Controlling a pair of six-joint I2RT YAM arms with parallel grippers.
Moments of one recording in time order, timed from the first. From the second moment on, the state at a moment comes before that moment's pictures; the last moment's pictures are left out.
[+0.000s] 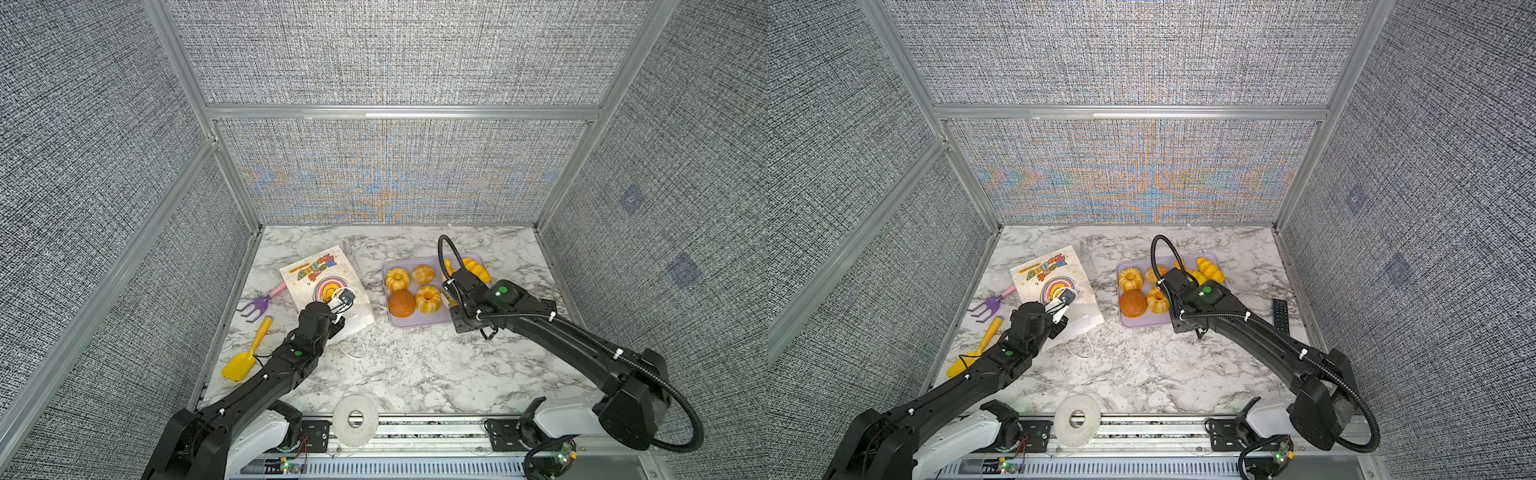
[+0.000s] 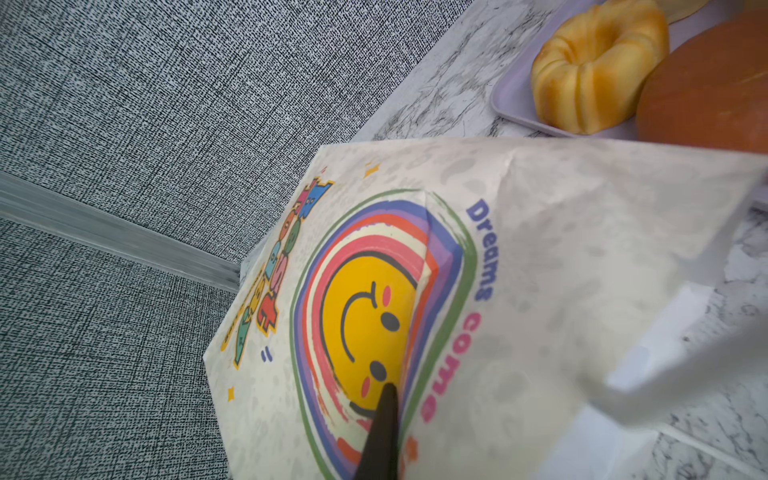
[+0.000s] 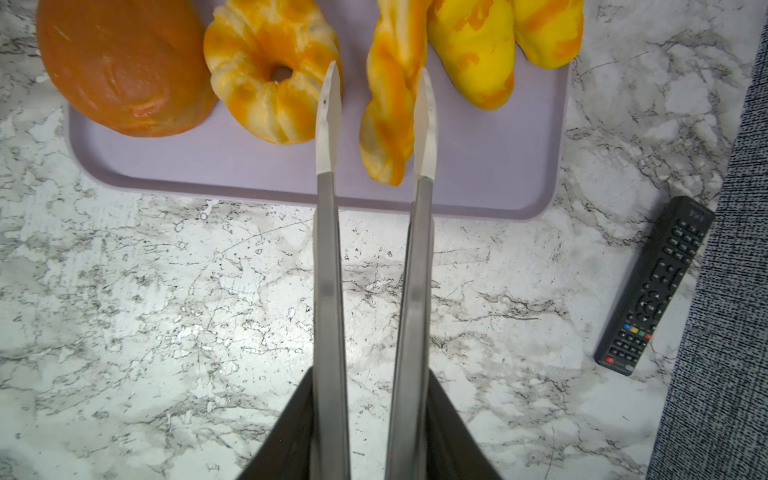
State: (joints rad) left arm -0.49 1.01 0.38 0.16 -0.31 0.54; right arm 0.71 1.38 1.19 -1.08 0.33 0.41
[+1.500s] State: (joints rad) left arm -0.49 1.04 0.42 0.13 -0.25 0.48; right arm 1.07 1.28 0.80 -0.13 -0.12 0.91
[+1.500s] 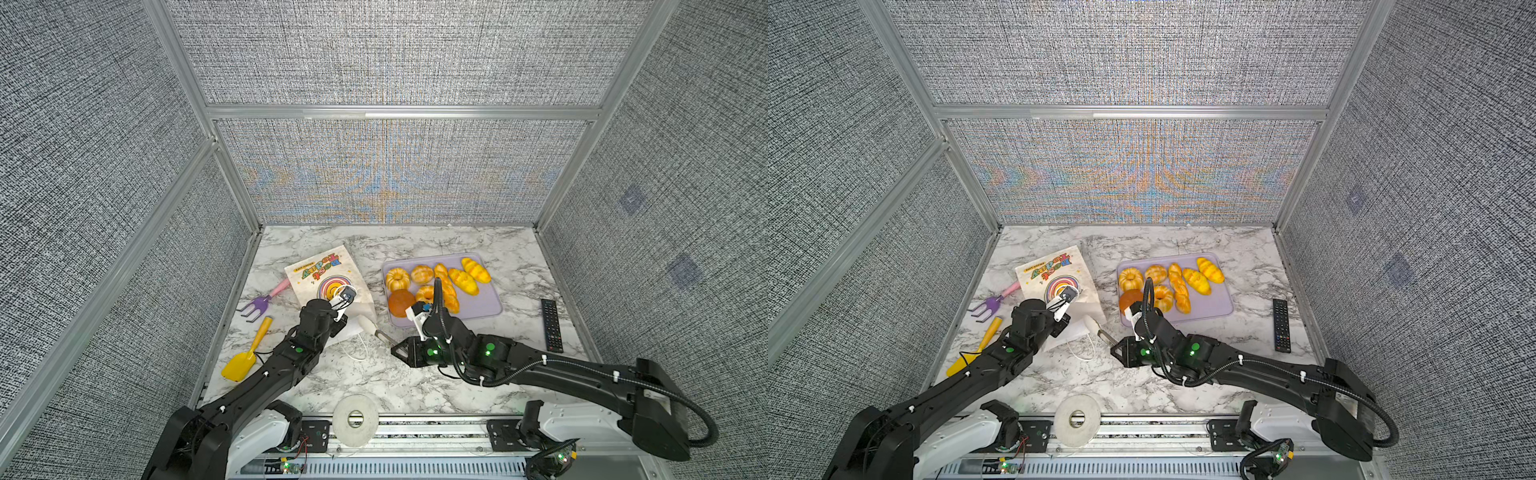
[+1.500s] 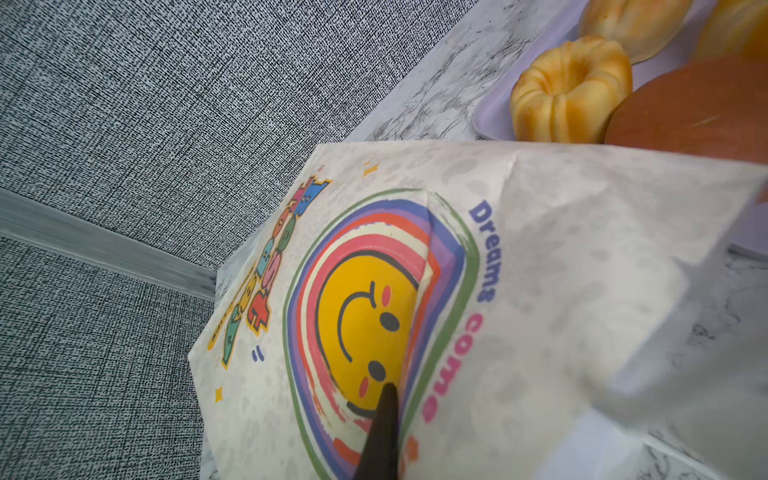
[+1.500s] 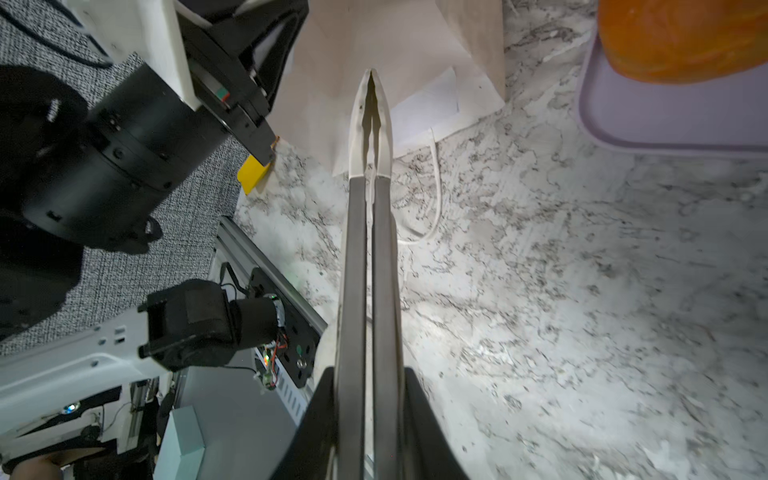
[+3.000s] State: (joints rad) left arm -0.49 1.13 0.47 0.11 -0.17 0.44; right arm 1.01 1.72 0.99 0.09 0.10 1.19
